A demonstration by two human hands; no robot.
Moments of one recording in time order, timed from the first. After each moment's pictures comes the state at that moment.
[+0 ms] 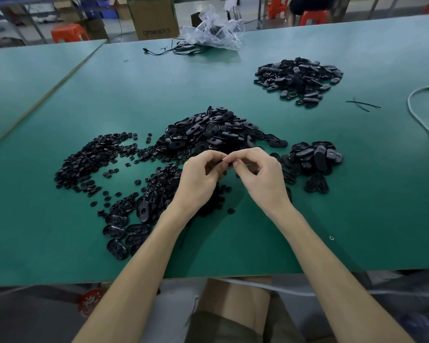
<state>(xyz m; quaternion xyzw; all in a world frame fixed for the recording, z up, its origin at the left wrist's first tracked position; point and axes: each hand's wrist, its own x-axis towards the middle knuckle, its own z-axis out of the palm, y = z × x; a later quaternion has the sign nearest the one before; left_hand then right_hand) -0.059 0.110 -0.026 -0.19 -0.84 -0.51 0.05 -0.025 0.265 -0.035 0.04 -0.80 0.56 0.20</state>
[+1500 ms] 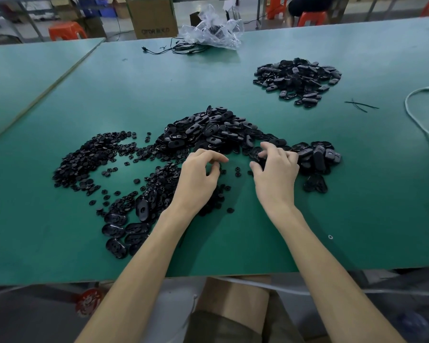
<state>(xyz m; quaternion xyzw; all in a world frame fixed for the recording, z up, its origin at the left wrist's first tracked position) -0.058 0.110 -0.028 -0.17 -0.88 -0.42 0.10 -0.033 0.274 -0.038 -0.16 -0.91 0.33 0.20</state>
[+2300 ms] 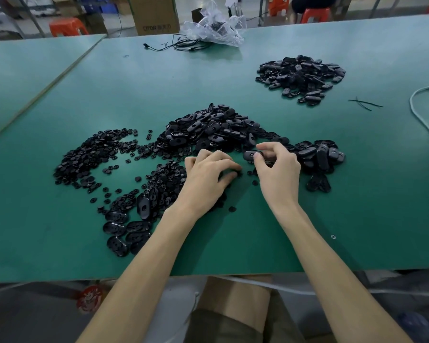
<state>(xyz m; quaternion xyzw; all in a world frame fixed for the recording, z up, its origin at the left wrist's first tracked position) -0.059 0.113 -0.038 -0.27 -0.92 -0.27 0.11 -0.027 0.274 -0.032 -0.14 -0.82 0.50 0.23</state>
